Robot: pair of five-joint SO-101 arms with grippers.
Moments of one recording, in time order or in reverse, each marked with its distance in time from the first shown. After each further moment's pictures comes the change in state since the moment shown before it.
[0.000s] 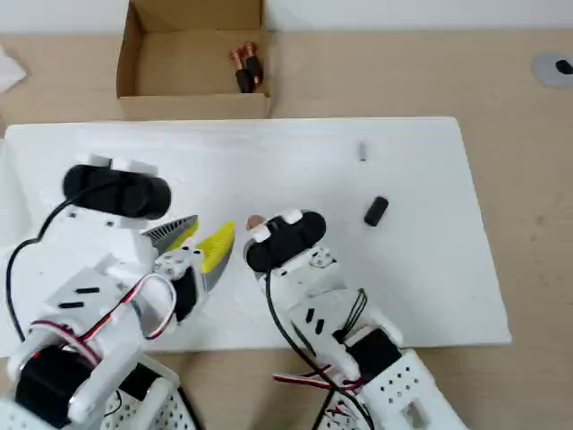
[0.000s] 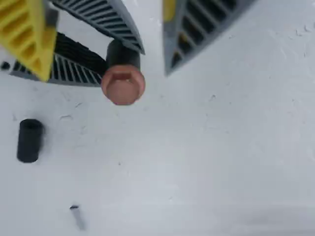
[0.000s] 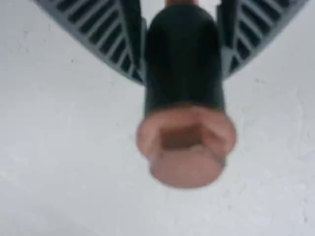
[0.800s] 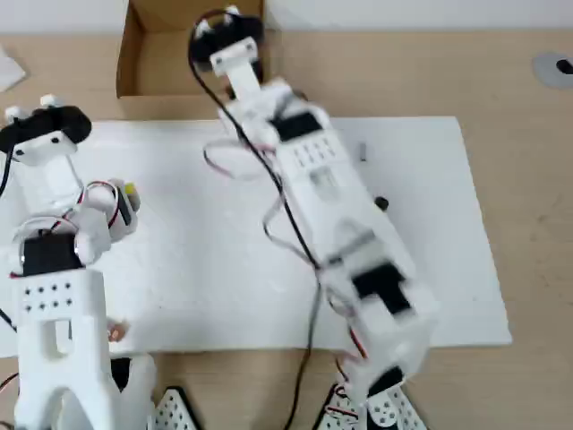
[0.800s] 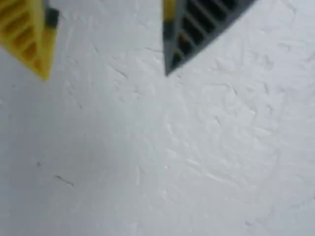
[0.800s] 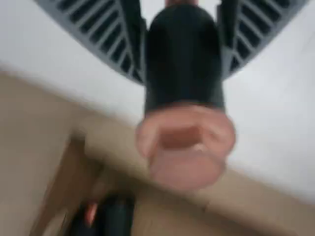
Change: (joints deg) left arm -36.9 32.4 2.5 -12.0 -8.0; right arm 10.7 109.4 -107.4 13.0 5.8
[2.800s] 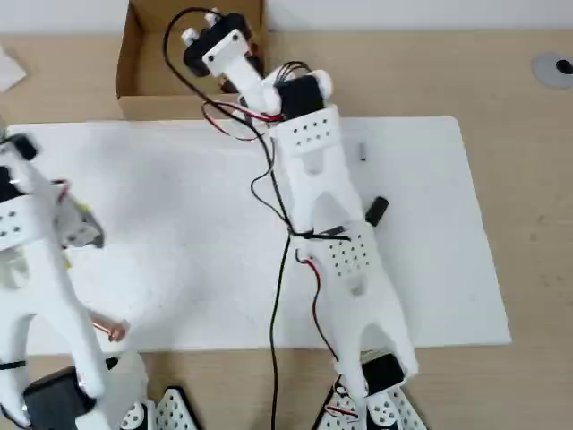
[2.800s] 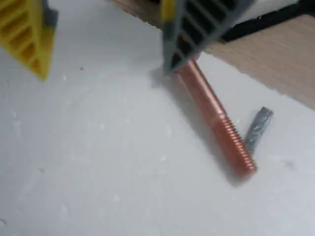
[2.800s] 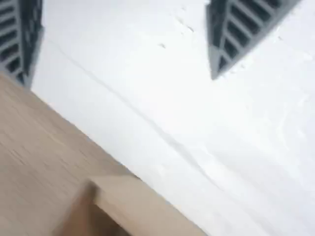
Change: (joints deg) left arm -15.6 23.8 -26.1 38.0 6.4; right arm 2.4 38.1 -78.9 56.8 12.8
